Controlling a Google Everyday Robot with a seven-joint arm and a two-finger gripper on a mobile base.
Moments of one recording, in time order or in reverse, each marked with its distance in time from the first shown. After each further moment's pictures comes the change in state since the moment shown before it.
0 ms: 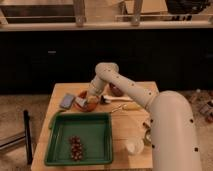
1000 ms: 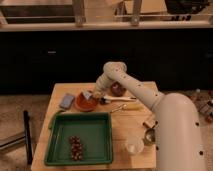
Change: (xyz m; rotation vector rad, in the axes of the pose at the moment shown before) arm 0.014 -0.044 -0.008 0.131 -0.024 0.114
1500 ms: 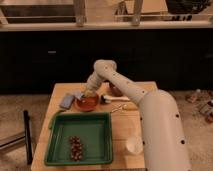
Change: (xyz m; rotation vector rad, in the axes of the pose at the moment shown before) arm -0.039 0.001 0.027 -0.086 -0.028 -0.114
